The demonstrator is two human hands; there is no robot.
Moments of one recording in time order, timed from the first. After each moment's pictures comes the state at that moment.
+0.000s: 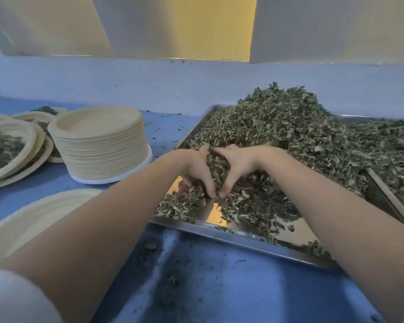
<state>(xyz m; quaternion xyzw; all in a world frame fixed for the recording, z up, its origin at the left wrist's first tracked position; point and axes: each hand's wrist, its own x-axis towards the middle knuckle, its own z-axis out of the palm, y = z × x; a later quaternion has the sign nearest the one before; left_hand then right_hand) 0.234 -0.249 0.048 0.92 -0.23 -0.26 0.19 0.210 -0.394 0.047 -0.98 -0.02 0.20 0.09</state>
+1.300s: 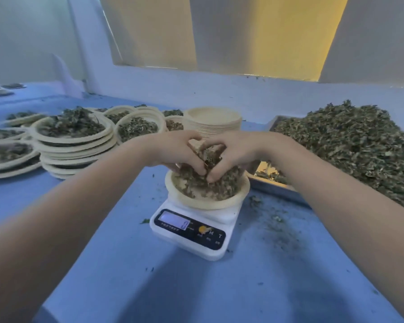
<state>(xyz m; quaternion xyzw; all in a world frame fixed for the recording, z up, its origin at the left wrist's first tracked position) 0.117 0.011 0.104 0.90 -0.17 -0.16 0.36 0.113 -0.163 0.113 -0.94 -0.18 0.15 0.23</state>
